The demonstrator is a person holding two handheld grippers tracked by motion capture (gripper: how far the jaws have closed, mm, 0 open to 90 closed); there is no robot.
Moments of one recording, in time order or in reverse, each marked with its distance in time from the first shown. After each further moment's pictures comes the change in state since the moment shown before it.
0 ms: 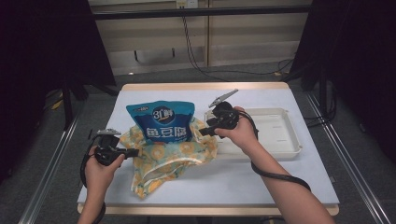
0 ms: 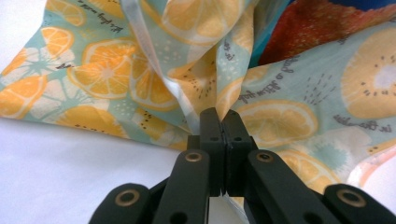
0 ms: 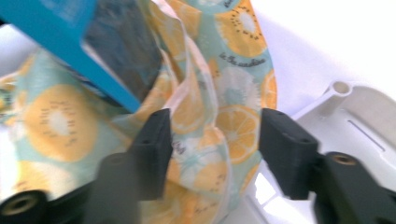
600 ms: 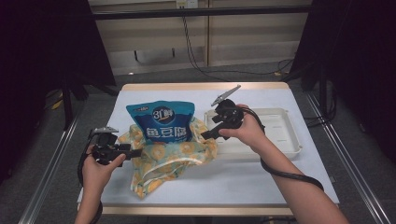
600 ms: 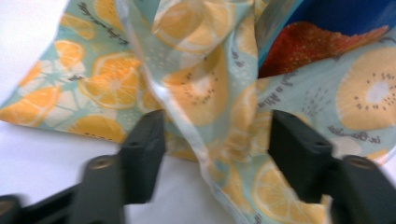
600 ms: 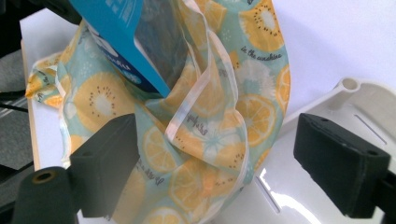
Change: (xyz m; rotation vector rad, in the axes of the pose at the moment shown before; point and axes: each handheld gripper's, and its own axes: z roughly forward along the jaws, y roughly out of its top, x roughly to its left) left arm 0.001 0.003 -0.007 -0.039 0.016 -0.009; right arm 0.007 0.006 -0.019 0.050 0.041 -0.029
